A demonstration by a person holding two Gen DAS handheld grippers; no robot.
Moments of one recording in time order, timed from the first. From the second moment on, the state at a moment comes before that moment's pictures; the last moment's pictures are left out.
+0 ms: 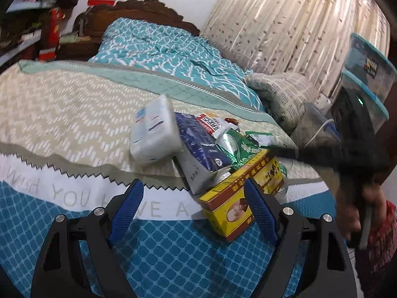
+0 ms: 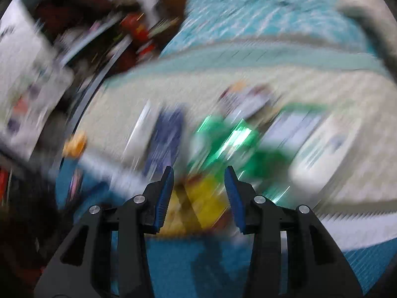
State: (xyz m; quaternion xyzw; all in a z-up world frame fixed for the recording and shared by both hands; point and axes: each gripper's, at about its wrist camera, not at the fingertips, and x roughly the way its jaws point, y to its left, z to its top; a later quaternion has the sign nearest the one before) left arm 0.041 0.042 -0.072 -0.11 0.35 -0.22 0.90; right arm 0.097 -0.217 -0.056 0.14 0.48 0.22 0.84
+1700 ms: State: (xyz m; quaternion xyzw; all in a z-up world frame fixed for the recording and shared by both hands) left arm 0.041 0.023 -0.081 -0.05 0.36 -0.19 0.91; right arm 0.064 -0.300 -0.087 0.28 0.47 0.28 0.79
